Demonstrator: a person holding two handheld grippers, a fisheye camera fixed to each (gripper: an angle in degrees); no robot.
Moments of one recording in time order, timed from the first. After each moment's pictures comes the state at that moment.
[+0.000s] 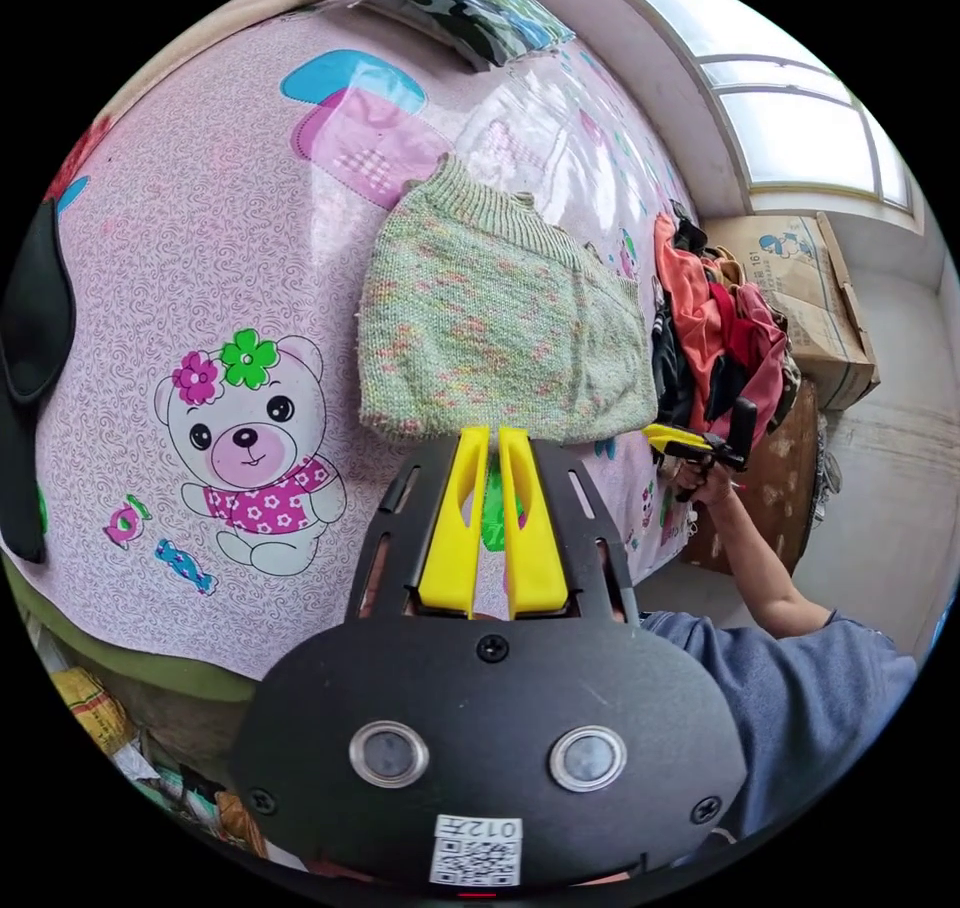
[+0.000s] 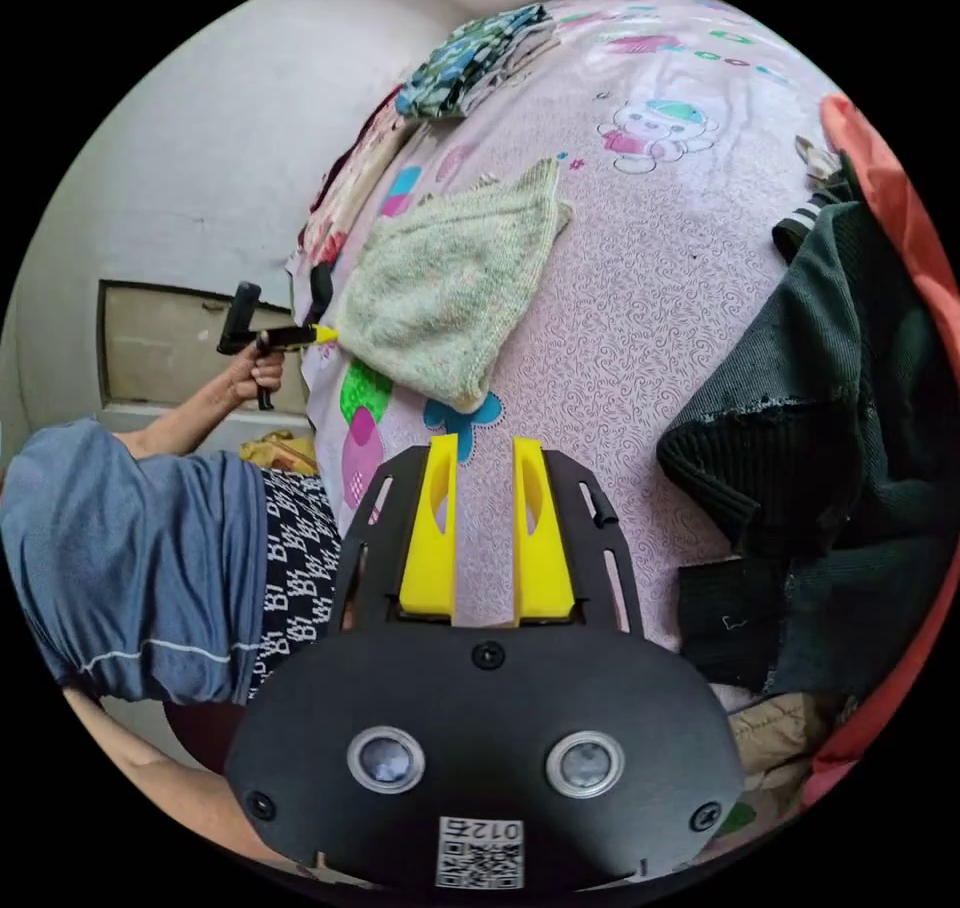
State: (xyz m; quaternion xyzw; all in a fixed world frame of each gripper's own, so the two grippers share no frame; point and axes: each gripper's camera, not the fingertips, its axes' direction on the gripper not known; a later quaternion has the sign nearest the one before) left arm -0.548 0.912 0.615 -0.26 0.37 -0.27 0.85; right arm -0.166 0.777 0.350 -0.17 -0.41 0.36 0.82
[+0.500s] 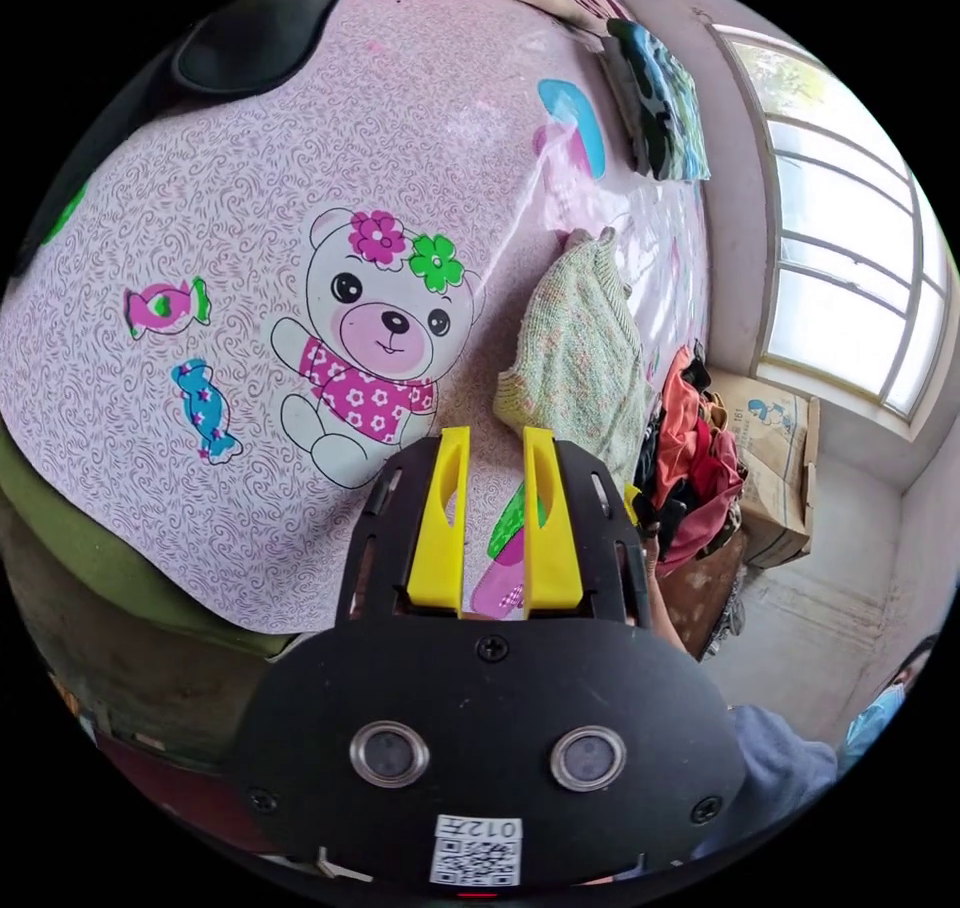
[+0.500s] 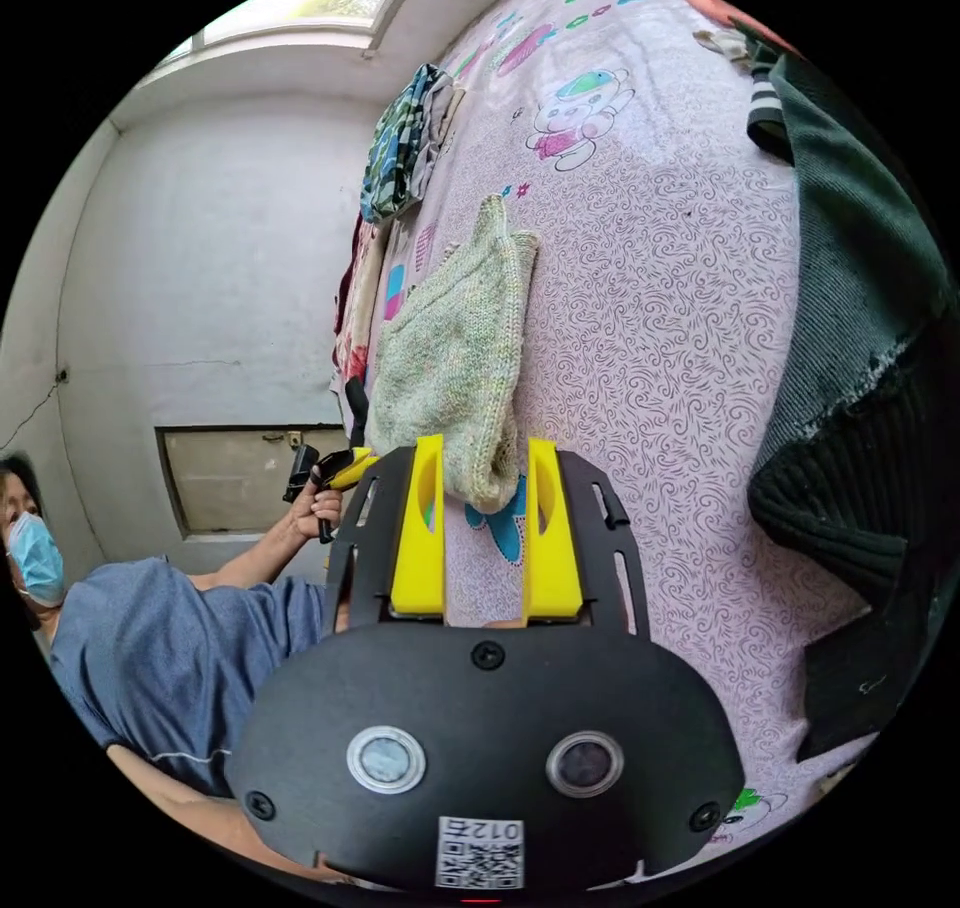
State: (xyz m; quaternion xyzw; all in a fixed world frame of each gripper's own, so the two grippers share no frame) left arm -0.604 0.998 0.626 -0.24 0.38 -0.49 0.74; right arm -0.188 0.825 0.450 -0.14 -0.45 0.50 0.72
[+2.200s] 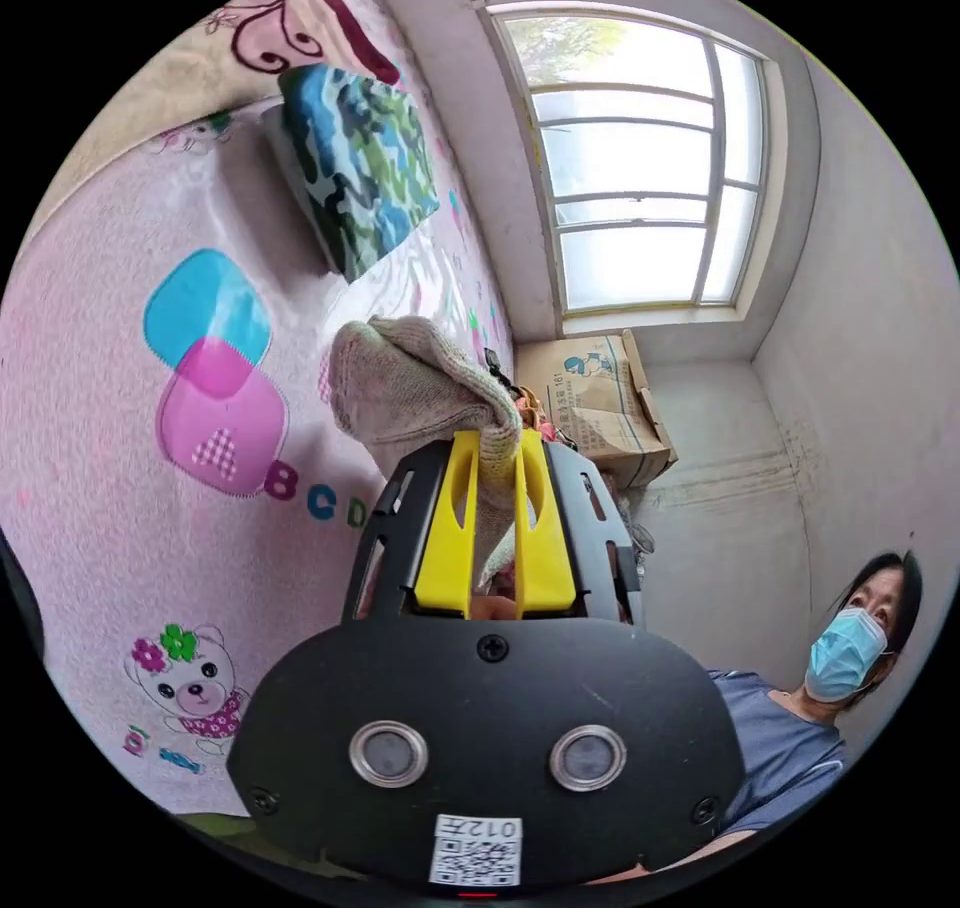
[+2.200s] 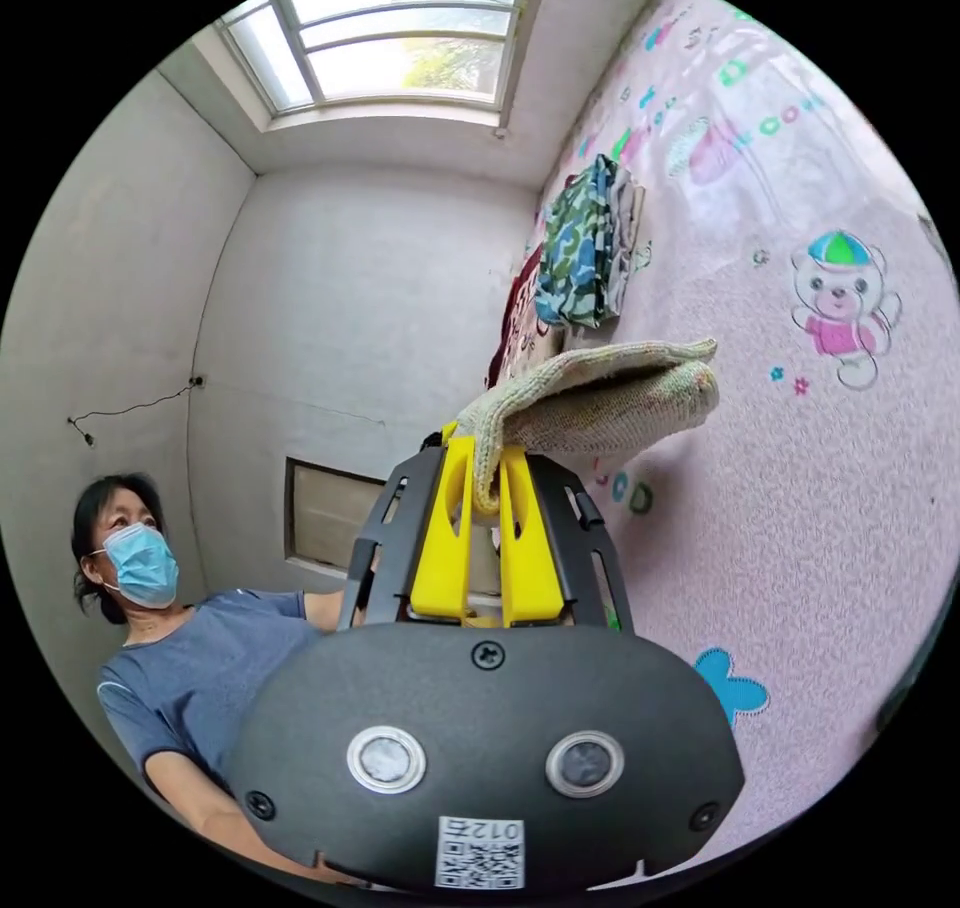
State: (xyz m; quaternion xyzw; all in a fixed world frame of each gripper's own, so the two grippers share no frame) left arm -0.695 0.729 0.613 -0.02 0.57 -0.35 0.74; right arm -0.144 0.662 0.682 0.10 -0.52 0.49 0.69
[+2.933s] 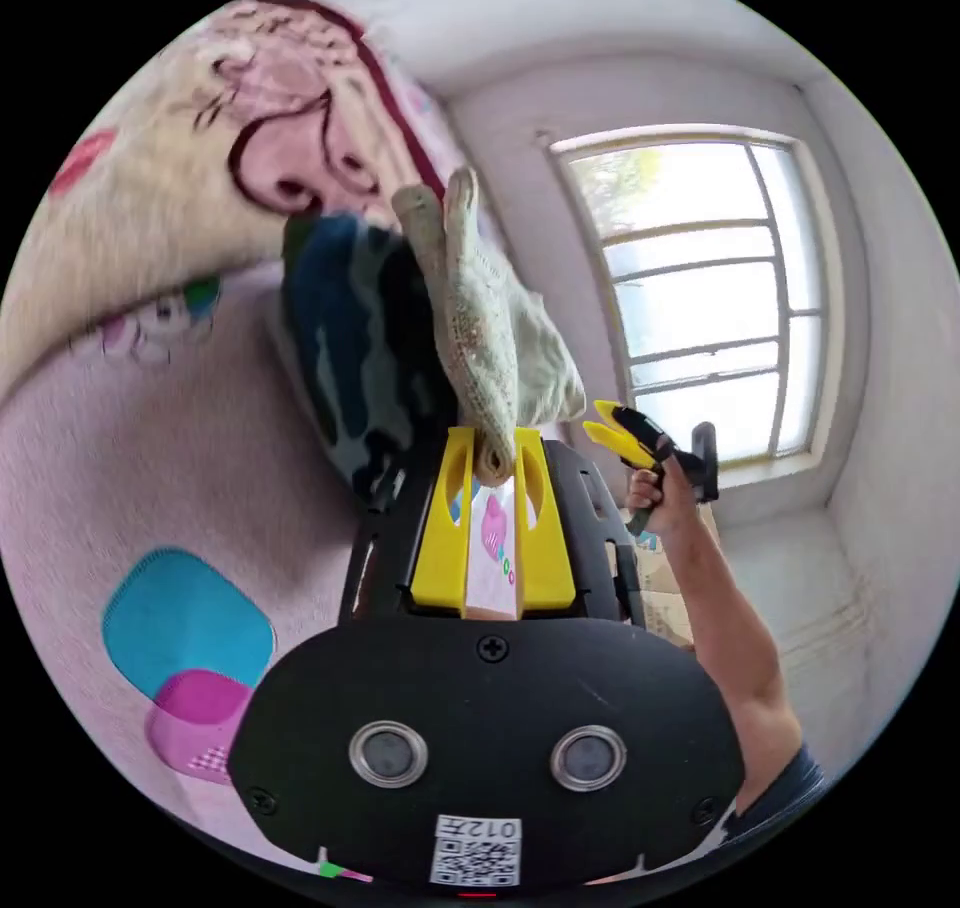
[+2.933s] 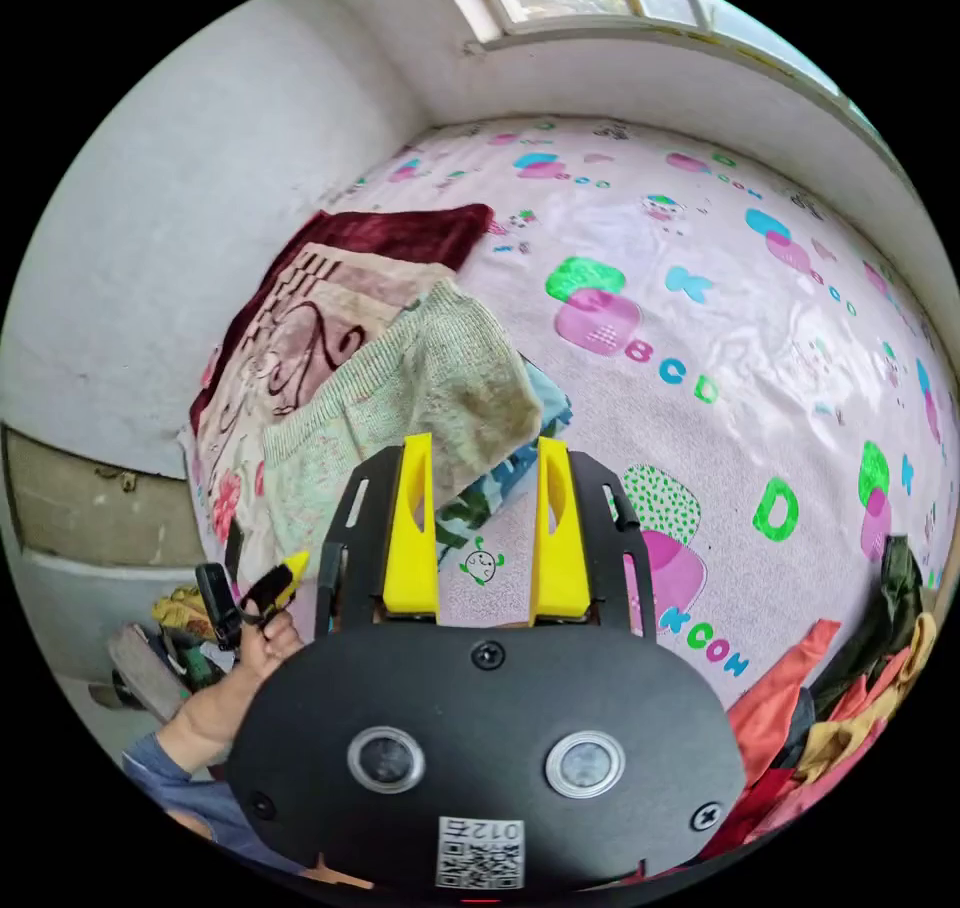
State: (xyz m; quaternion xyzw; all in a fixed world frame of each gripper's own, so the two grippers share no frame) left arm -0.692 0.549 0.803 0.01 0.39 -0.56 0.73; right arm -0.044 0.183 1.083 -0.18 -0.19 0.35 0.90
